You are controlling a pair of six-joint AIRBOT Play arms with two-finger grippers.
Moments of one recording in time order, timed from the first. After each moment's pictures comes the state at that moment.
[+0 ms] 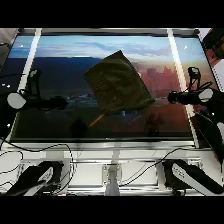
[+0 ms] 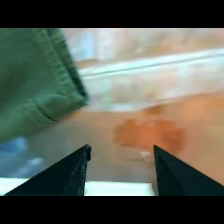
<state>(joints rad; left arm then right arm) -0.02 -0.94 0.85 1.24 -1.04 -1.48 -0.18 -1.13 0.87 -1.29 0.88 1.37</state>
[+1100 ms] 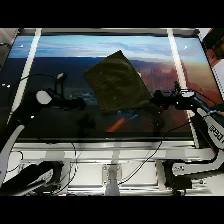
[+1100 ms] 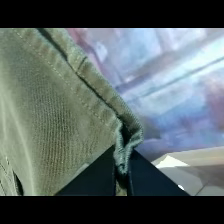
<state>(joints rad) -0.22 -1.16 0.85 1.12 -0.90 -1.48 -0.20 -1.56 0.87 -0.61 0.75 1.27</state>
